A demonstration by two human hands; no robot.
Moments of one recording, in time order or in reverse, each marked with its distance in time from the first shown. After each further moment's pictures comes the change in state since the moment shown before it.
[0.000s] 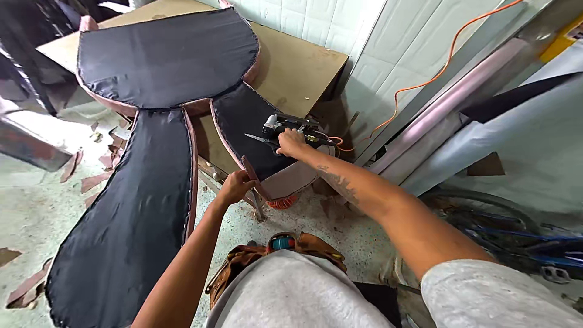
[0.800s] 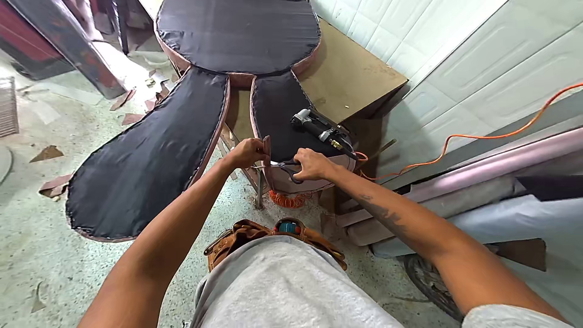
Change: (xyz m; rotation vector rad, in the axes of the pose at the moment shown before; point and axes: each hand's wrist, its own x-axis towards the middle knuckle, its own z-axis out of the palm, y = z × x) left_hand 0.003 0.025 -0.020 0.087 0.075 0.113; right_hand -0.057 0.037 0.038 -0.001 -0.109 -0.650
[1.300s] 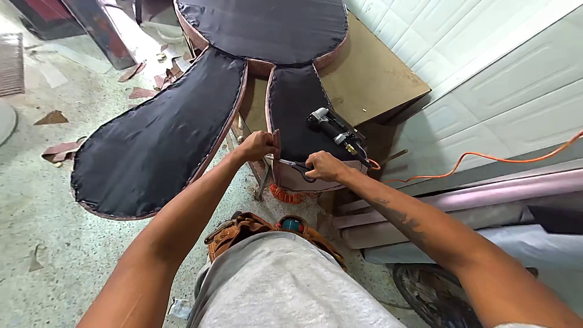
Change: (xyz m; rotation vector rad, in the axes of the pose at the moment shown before) left_hand 0.002 -0.028 0.004 -0.044 0.080 -0.065; right_hand 0.013 0.006 -0.004 0.062 -0.082 -0.135
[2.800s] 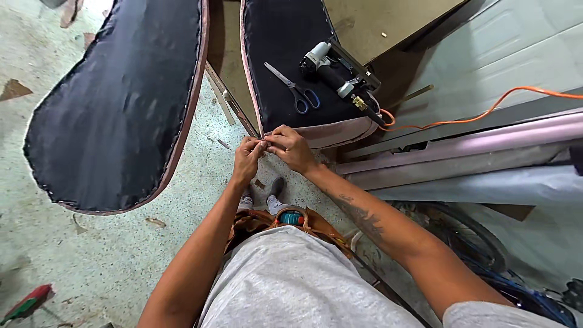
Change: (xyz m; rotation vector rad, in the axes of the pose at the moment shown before) left_hand -0.072 -0.001 0.135 -0.661 0.485 -0.278; right_hand 0.030 -0.050 0.095 0.508 0.586 -0.106
